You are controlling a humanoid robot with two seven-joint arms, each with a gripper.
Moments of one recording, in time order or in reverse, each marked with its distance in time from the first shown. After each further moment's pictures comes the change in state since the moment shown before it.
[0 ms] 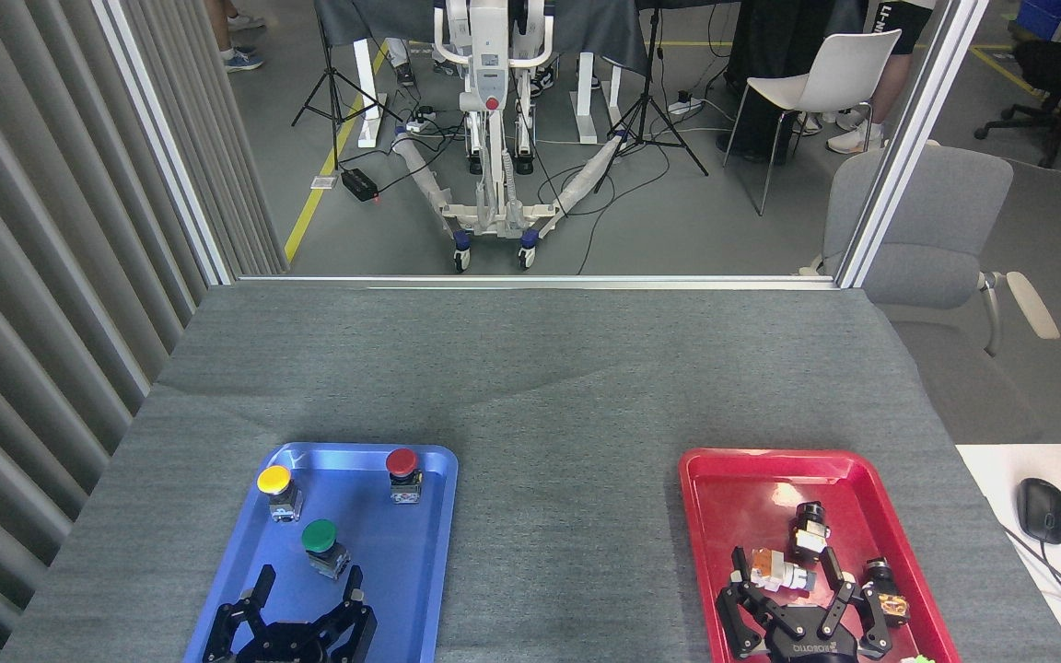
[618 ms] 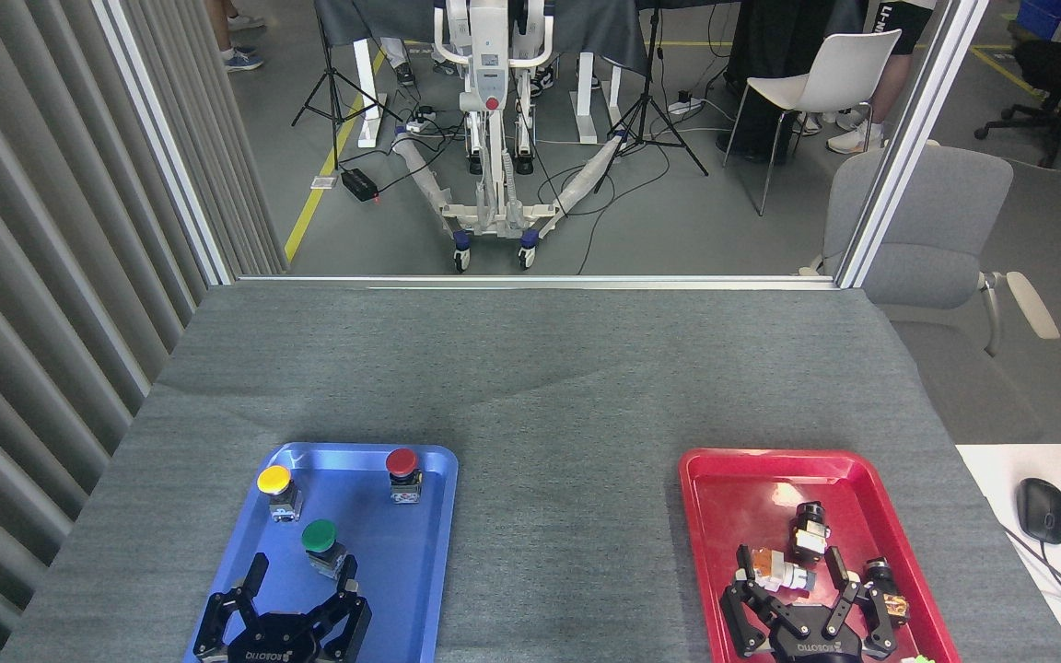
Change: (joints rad) left arm 0.009 0.012 0.001 -0.060 0.002 -0.001 0.000; right arm 0.000 -0.012 0.003 -0.001 -0.012 0.023 0.000
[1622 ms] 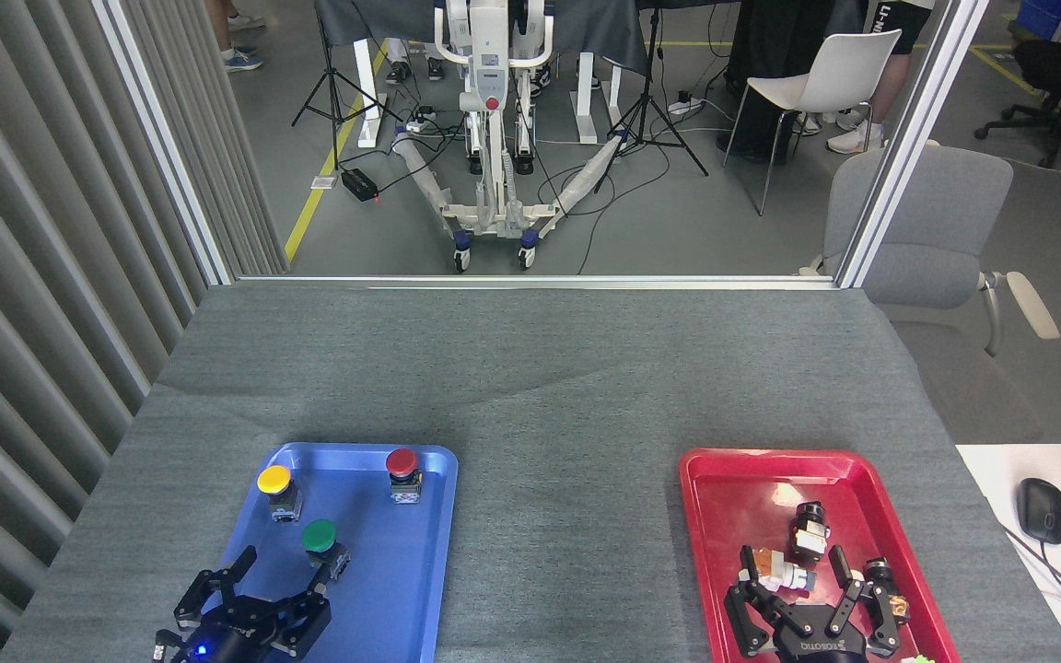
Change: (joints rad) left arm -0.238 0.152 0.068 0.459 -0.003 -0.332 0.010; right arm -0.005 -0.016 0.006 0.006 0.012 0.007 0.002
